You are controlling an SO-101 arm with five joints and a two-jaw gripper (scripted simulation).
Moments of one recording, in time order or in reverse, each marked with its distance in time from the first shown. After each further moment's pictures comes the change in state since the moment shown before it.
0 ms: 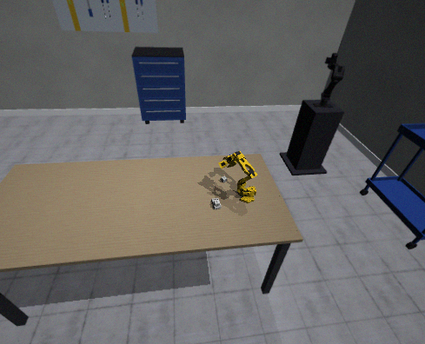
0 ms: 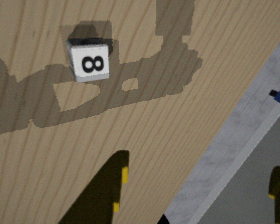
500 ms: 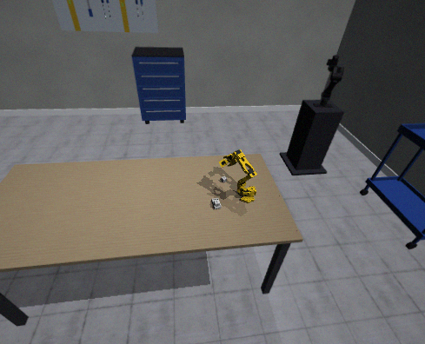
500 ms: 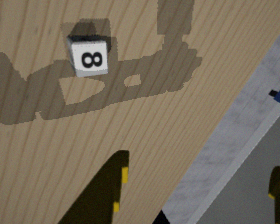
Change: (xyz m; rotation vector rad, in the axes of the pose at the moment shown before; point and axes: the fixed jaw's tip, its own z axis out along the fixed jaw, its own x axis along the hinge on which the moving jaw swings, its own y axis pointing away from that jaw) arm 0.000 -0.004 -0.010 -0.004 0.001 -0.003
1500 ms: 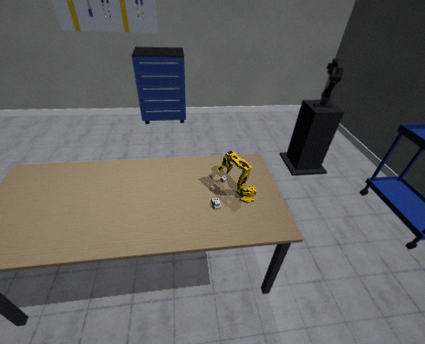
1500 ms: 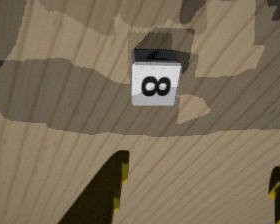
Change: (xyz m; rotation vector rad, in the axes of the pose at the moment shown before) arm 0.002 0.030 0.054 -0.413 0.031 0.000
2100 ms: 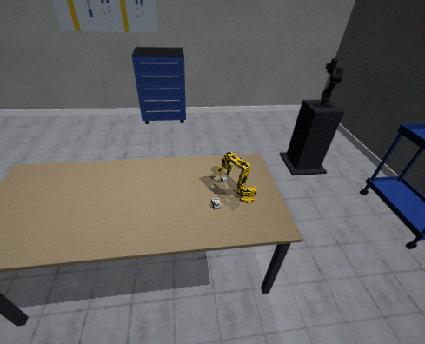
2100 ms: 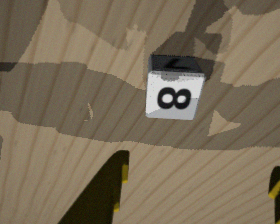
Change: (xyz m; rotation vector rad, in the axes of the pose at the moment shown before) arm 0.000 0.005 0.014 -0.097 0.007 0.000
